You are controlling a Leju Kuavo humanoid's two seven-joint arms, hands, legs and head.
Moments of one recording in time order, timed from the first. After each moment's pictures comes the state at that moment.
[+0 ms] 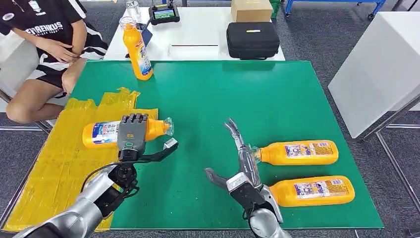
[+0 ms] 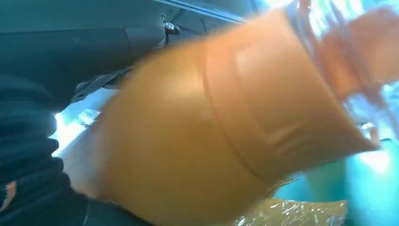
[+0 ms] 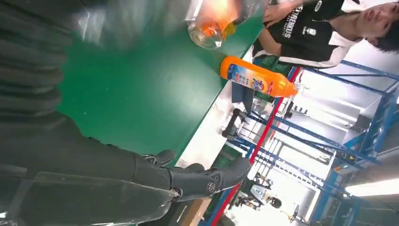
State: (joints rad) left arm -0.56 0.05 -0.65 -0.70 -1.57 0.50 0.58; right arm -0.06 0.08 0.49 -1.42 0.37 -0.40 -0.44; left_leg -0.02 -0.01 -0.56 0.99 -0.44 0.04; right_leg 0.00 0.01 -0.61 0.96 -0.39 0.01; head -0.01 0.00
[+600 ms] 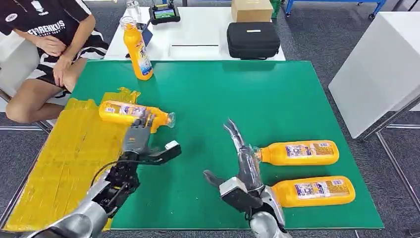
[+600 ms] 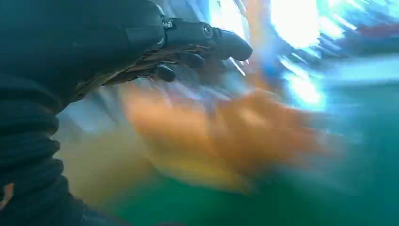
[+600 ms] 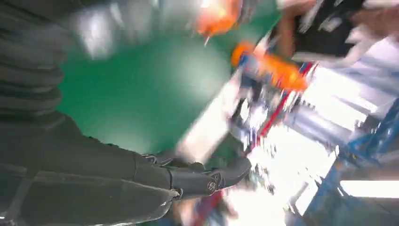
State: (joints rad) left arm -0.50 -0.06 -0.34 -0.68 -1.05 0.41 -0.15; right arm -0.04 0.07 0.47 -1.47 0.66 -0.51 -0.38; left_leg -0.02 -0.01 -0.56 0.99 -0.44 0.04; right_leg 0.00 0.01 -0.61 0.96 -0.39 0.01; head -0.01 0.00
